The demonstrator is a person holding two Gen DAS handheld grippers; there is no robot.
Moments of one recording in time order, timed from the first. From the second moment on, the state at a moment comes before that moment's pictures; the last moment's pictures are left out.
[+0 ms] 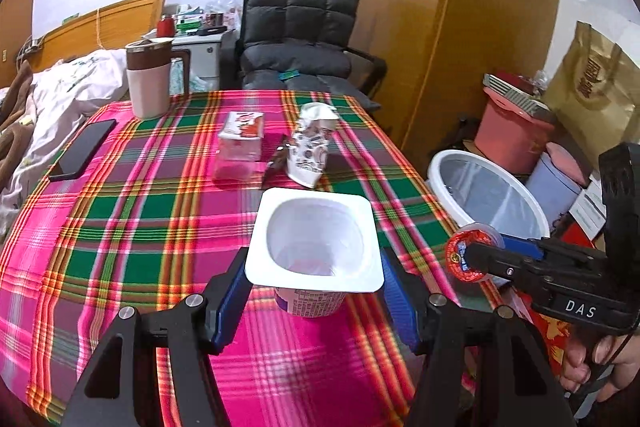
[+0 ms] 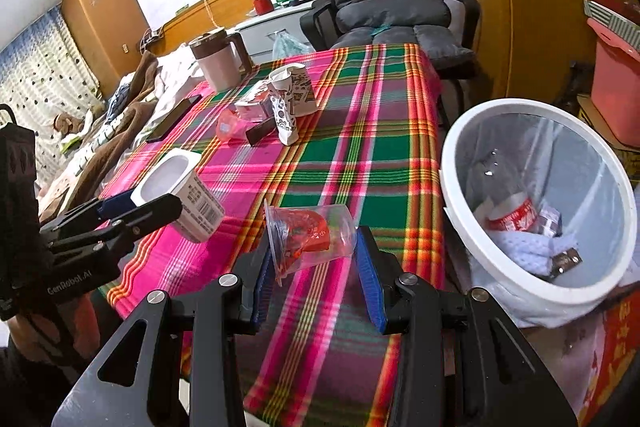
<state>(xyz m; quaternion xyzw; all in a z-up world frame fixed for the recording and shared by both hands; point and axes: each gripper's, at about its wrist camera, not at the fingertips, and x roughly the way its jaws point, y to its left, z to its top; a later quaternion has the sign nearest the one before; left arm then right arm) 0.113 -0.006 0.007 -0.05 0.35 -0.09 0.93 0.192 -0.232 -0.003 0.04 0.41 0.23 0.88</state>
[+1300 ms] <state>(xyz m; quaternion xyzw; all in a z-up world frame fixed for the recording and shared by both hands) 0.150 -0.103 0.020 -0.02 0.35 -0.18 0.92 0.182 -0.310 0.003 0.08 0.37 0.12 0.92</state>
